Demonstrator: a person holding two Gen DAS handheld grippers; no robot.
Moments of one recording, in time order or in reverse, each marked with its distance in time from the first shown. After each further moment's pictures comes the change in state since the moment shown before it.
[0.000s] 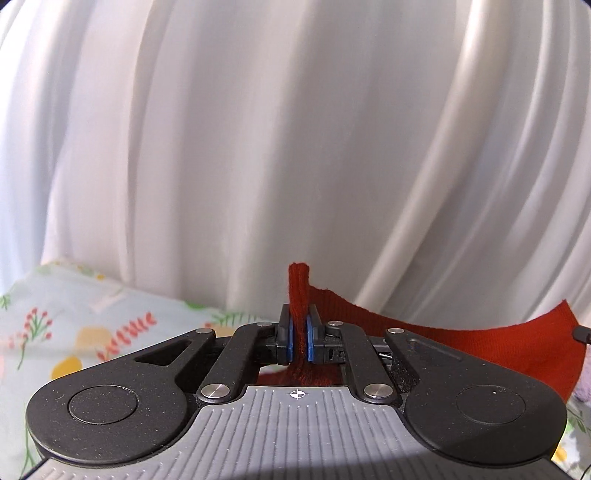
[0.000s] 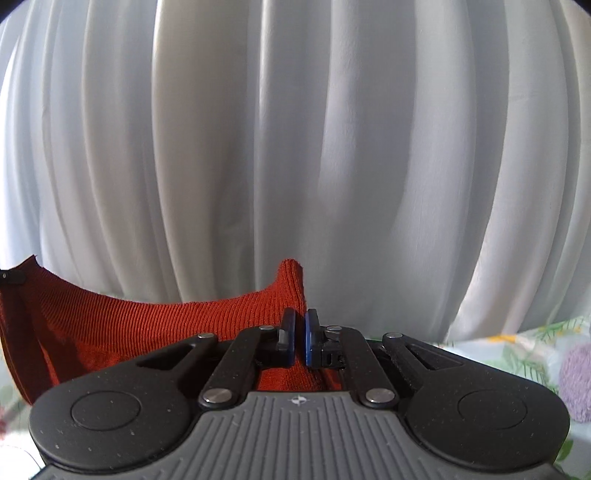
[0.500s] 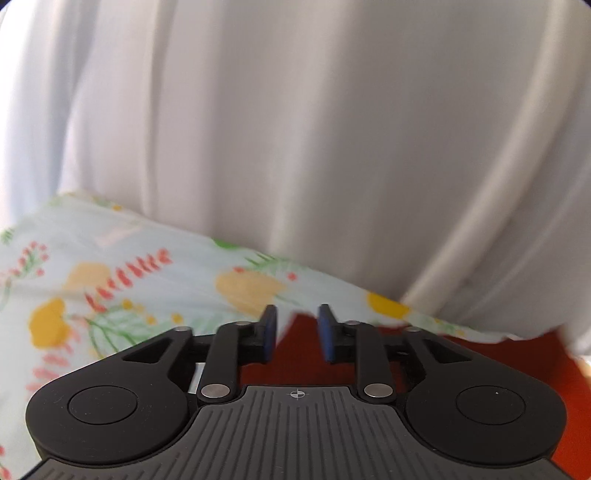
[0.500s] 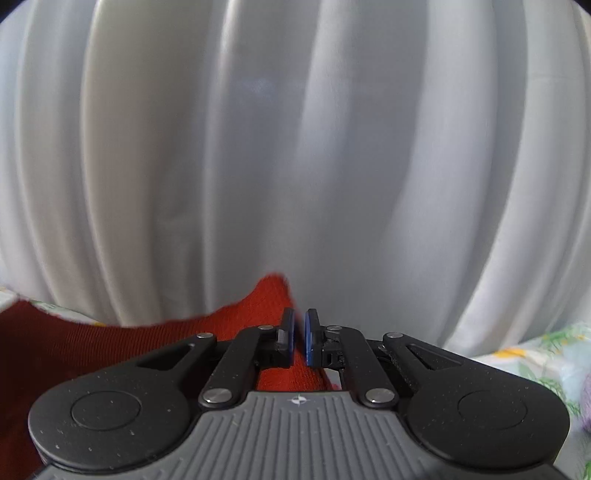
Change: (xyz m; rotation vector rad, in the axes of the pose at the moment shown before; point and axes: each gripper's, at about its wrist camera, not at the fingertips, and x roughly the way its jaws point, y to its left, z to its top) left arm 0.102 0.007 -0.052 -0.085 0.134 0.142; right arm 0.111 0.003 -0.025 0.037 0.032 -0.179
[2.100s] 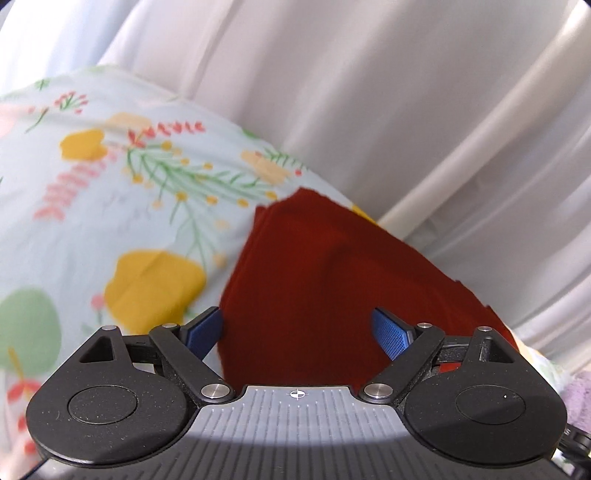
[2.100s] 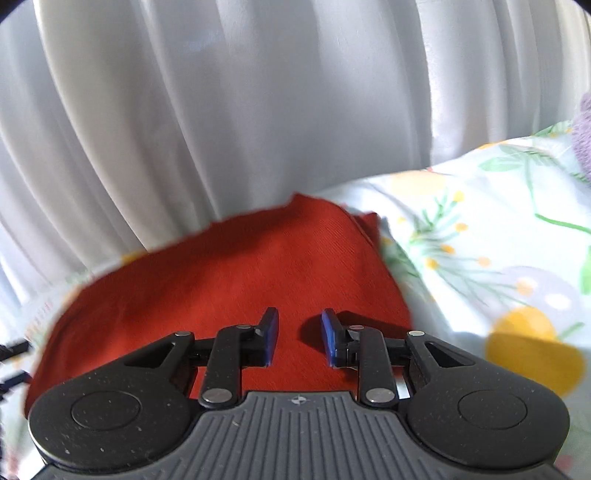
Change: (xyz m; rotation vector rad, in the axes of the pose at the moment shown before) left arm -0.078 0.054 -0.108 -0.262 0.111 -0.130; right arm -0.069 -0.040 -0.112 0.240 0.268 0.056
